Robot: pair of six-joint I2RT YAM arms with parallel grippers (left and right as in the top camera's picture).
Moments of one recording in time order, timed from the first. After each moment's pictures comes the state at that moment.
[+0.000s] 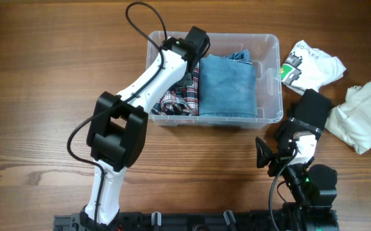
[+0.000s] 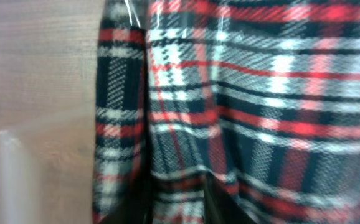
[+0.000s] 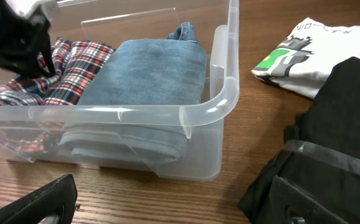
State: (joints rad) left arm -0.54 2.22 1.85 -1.06 -0.34 -0.55; right arm 0.00 0.02 0.16 -0.53 -0.22 0.13
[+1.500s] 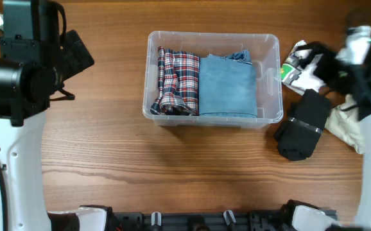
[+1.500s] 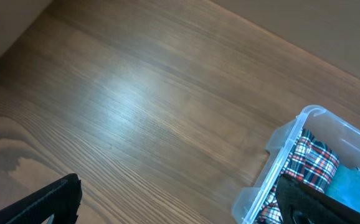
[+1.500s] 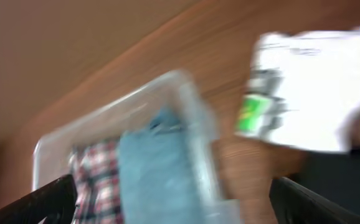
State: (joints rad) left arm -0.11 1.50 2.07 -1.52 -0.37 -0.54; right arm -0.34 1.36 1.33 -0.79 -0.42 0.33
